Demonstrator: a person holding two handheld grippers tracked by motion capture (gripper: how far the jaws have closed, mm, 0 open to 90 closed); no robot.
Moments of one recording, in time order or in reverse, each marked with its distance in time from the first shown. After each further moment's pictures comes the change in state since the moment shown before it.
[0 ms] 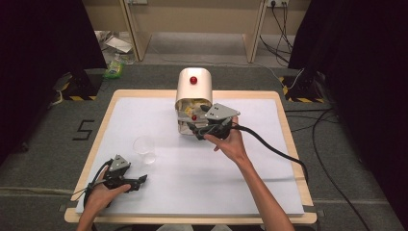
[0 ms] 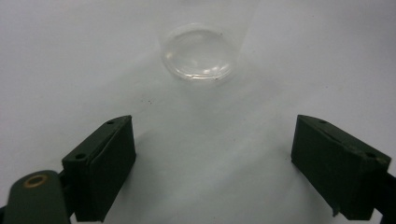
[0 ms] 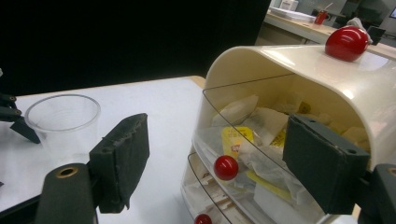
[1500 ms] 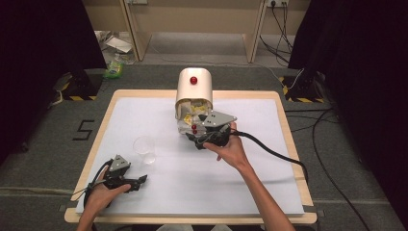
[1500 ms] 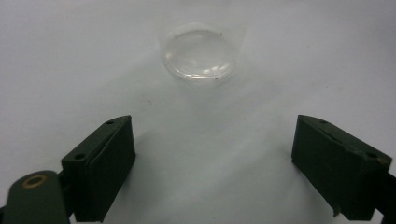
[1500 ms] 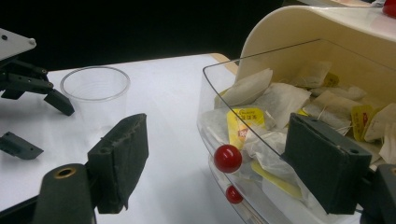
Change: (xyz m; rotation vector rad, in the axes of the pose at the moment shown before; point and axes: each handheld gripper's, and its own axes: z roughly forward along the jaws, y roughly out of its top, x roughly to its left) left arm 0.000 0.000 0.000 0.002 0.000 0.003; right arm 0.017 -0.009 -0.007 0.088 0.065 0.014
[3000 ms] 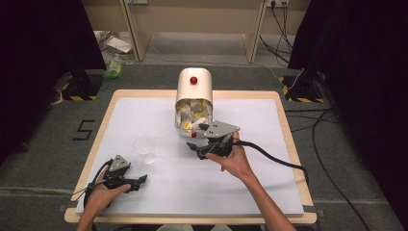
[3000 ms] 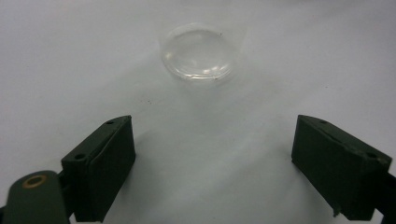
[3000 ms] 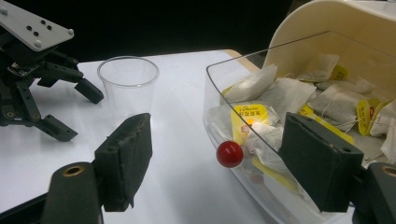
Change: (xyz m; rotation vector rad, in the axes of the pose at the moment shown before) left arm 0.000 0.000 0.000 0.000 0.001 0.000; right arm 0.022 -0.008 -0.018 0.005 0.027 -0.020
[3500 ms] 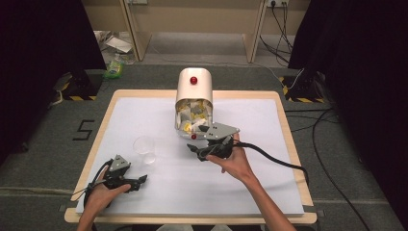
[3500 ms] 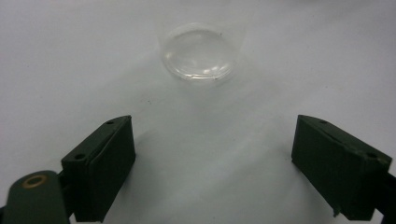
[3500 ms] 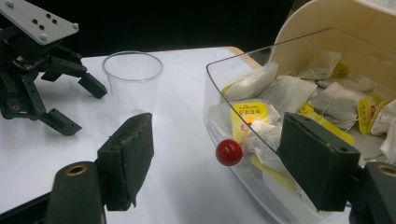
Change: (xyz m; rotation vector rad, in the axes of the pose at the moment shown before) left arm 0.000 0.000 0.000 0.001 0.000 0.001; right arm 0.004 -0.001 -0.002 0.014 0.003 -0.012
